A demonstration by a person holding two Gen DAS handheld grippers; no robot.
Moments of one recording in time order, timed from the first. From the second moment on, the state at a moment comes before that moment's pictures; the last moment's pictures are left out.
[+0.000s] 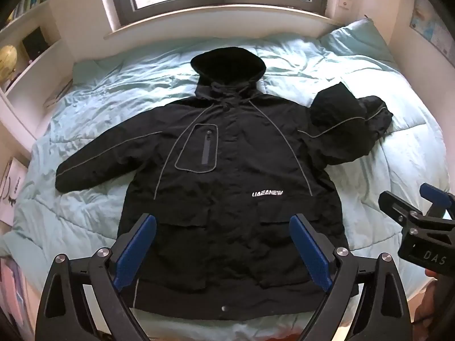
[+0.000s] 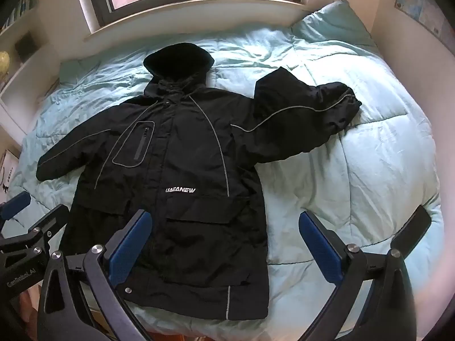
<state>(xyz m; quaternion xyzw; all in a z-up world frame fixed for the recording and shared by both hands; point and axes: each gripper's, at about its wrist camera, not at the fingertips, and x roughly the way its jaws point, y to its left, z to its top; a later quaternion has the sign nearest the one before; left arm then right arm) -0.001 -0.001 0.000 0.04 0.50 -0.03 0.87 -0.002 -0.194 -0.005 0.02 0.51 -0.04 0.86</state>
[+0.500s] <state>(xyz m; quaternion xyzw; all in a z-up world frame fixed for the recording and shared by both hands) 0.002 -0.012 -0.001 0.05 0.49 -0.03 0.87 -0.005 -0.194 -0.011 0.03 0.52 -0.04 0.85</state>
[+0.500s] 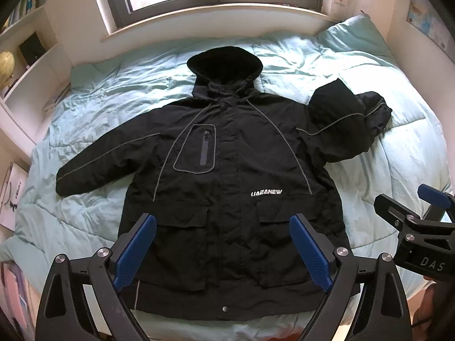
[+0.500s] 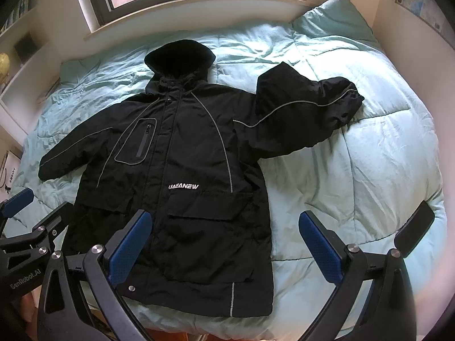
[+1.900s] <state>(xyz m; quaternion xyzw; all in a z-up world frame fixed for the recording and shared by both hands) 0.062 0.150 0.009 0.02 0.51 -0.08 0.86 0.043 -0.046 -0.021 0.10 0.53 -0.06 0.84</state>
